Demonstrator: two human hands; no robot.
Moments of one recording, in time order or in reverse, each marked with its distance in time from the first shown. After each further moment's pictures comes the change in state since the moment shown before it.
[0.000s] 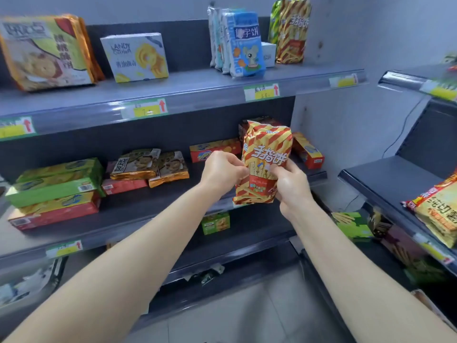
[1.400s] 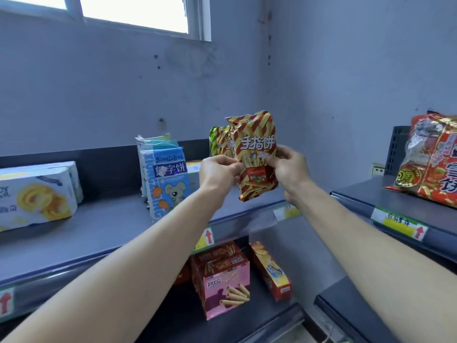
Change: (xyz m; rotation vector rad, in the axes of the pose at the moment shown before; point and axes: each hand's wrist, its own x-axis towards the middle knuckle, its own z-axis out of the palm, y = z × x) left_hand 0.239 0.227 0.071 -0.518 0.035 0.261; right_hand 0.248 -0.252 -0.031 -0.072 0.005 -0.543
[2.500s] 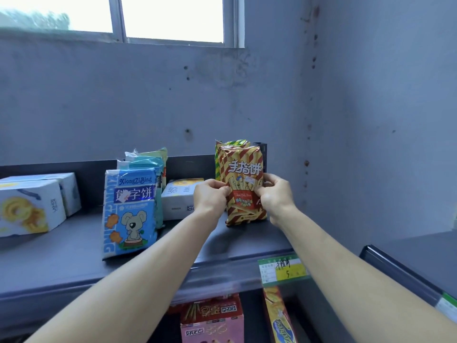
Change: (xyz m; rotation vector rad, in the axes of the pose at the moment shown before) left_hand 0.105 -0.056 0.053 0.173 0.396 -0.069; right_hand 0.123 0.076 0.001 -0.085 -0.213 0.170
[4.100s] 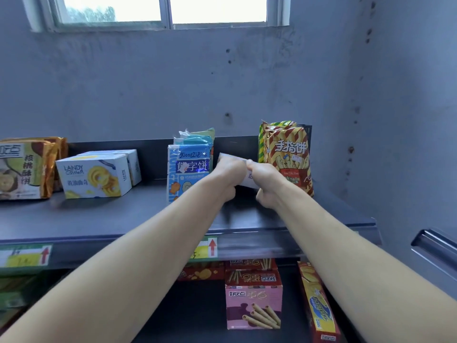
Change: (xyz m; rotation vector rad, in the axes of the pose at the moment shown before) left_hand -0.027 0.034 -0.064 0.212 -0.059 -0.137; right_hand -0.053 -0.024 0.093 0.073 -0.316 0.347
